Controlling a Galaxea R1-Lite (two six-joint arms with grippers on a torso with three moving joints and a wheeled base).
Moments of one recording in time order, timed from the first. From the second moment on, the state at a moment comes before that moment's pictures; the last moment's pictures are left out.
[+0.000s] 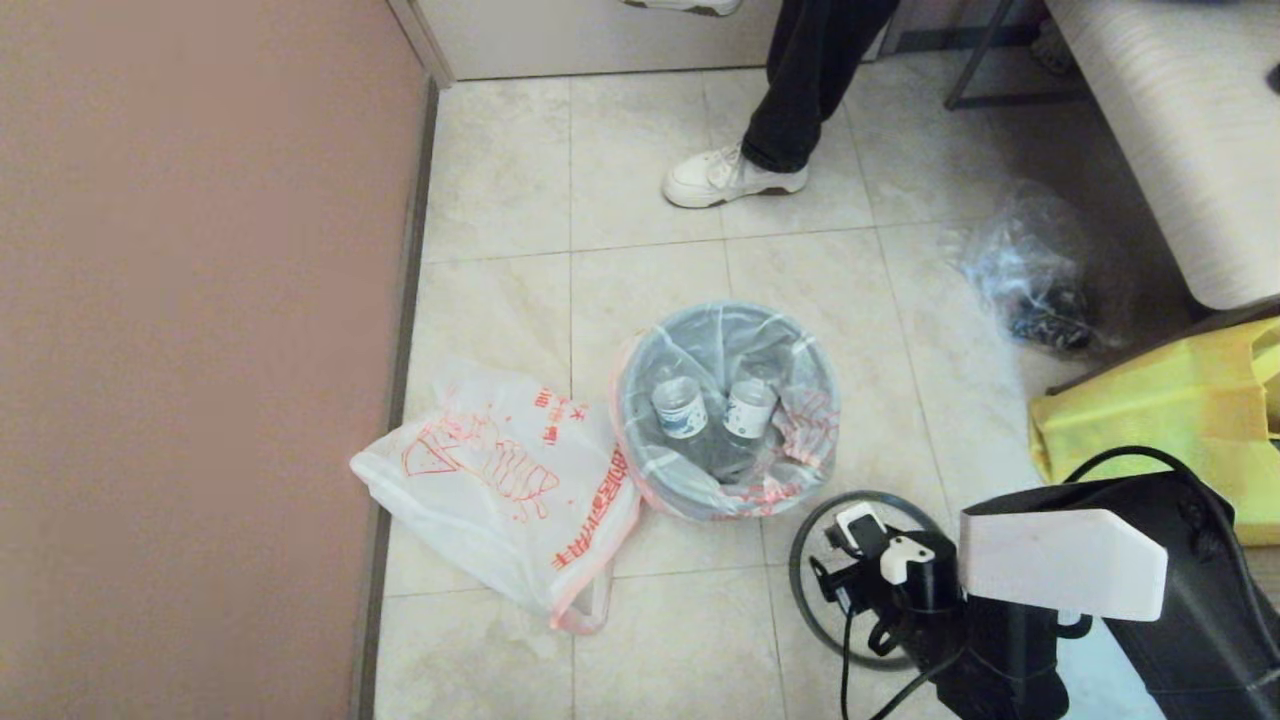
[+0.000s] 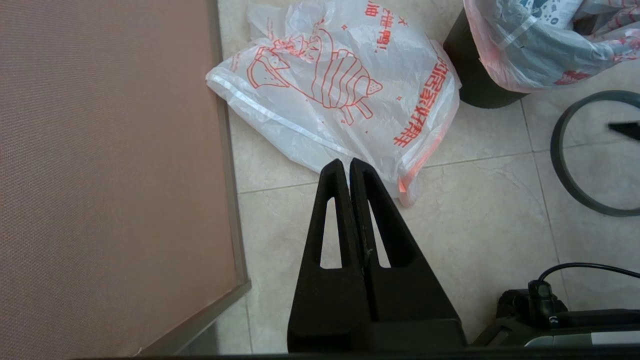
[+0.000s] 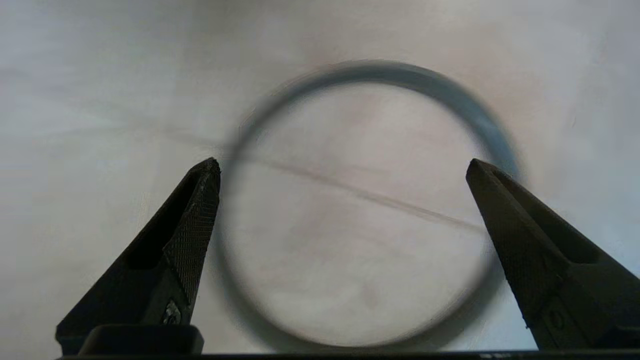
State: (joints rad) left arm 0.00 0.00 -0.02 0.06 -0.02 0.05; right arm 0.41 2.61 -0.71 -1.52 -0.26 -0.28
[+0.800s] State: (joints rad) left arm 0.00 0.00 -0.02 0.06 -0.02 0.05; right arm 0.47 2.58 -0.94 -1.52 -0.18 -0.31
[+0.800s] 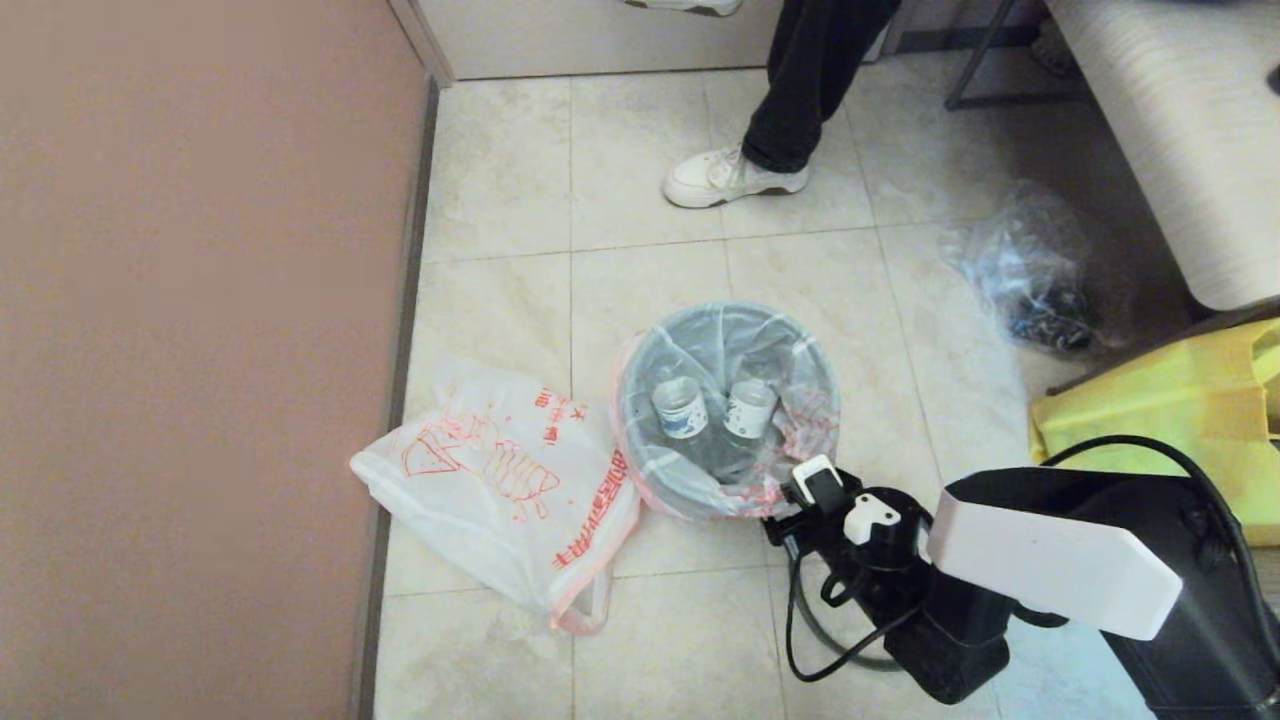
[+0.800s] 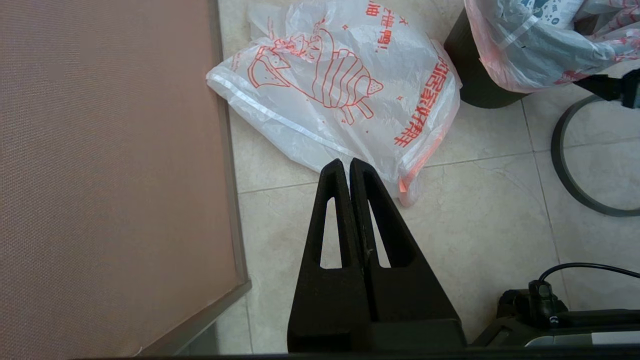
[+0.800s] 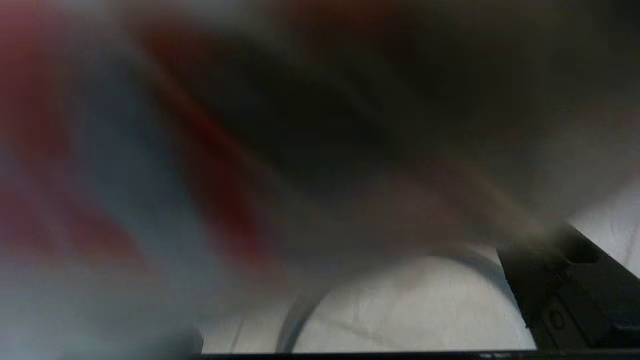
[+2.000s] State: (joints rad) left arm 0.00 0.00 -0.02 0.06 -0.02 0.05; right arm 0.38 2.55 -1.00 -1.52 0.16 -0.31
